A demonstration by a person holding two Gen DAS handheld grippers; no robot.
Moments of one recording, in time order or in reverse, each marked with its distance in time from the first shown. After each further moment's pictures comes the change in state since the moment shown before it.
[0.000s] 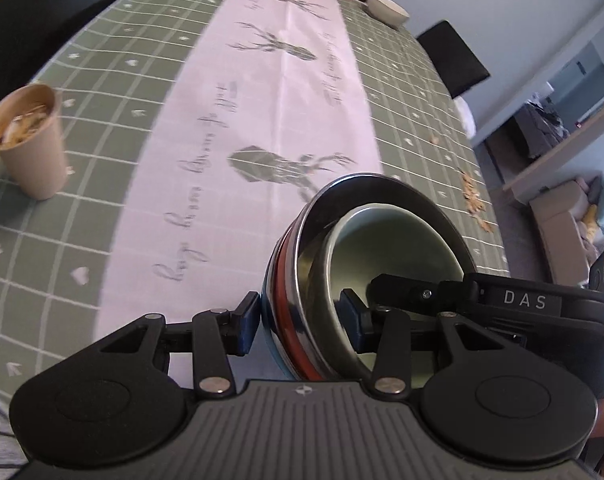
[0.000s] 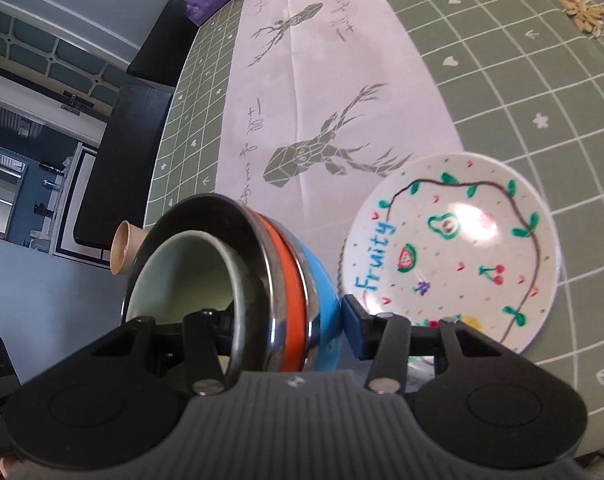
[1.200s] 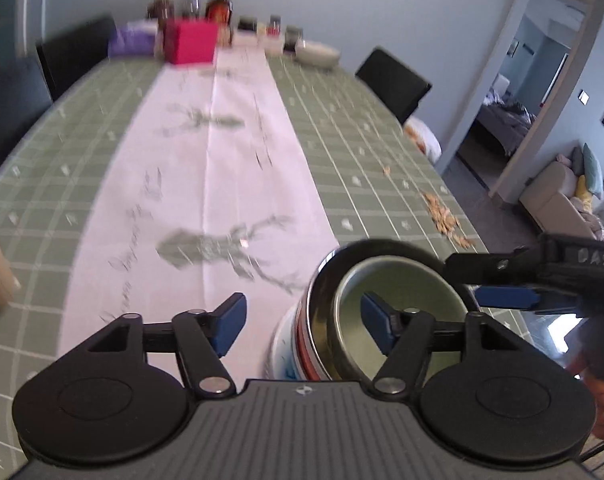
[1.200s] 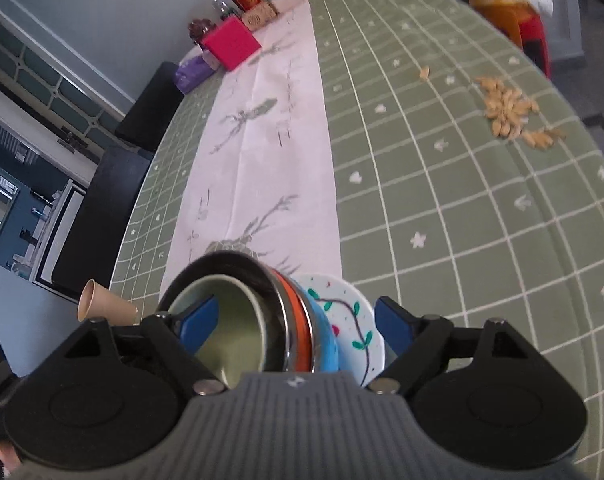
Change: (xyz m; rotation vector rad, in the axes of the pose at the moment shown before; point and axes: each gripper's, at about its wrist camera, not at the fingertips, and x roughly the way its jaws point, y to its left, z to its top) left arm 0.013 -0.063 -0.014 0.246 -0.268 0.049; right arm -0.069 -0.062 0.027 -0.093 -0.253 -0.030
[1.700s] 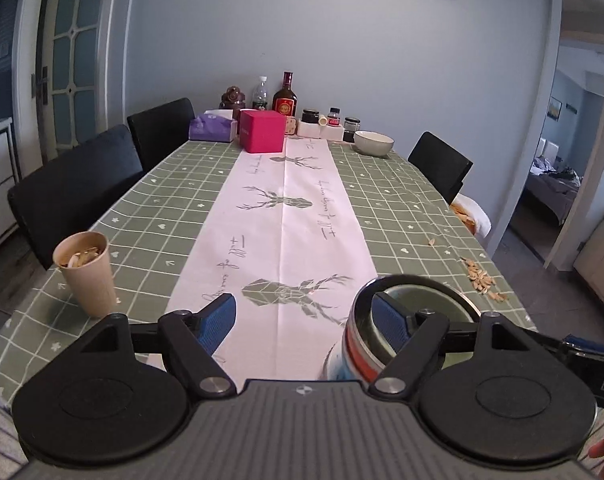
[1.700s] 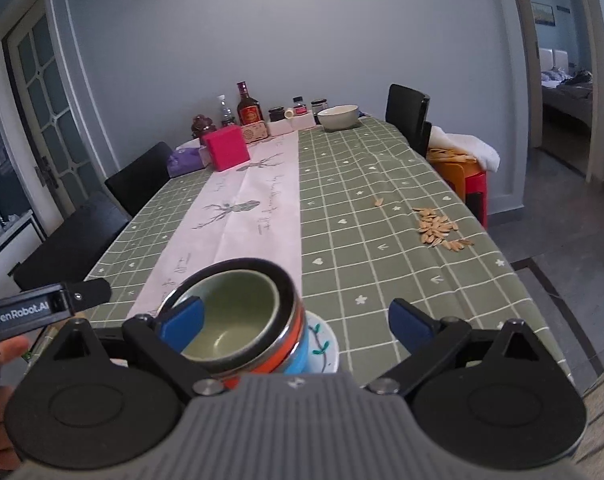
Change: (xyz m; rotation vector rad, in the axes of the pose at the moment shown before) left arm -0.078 -0.010 -0.040 -0.026 -0.253 0.203; right arm -0.076 0.055 -0.106 -0.236 -0.363 -0.197
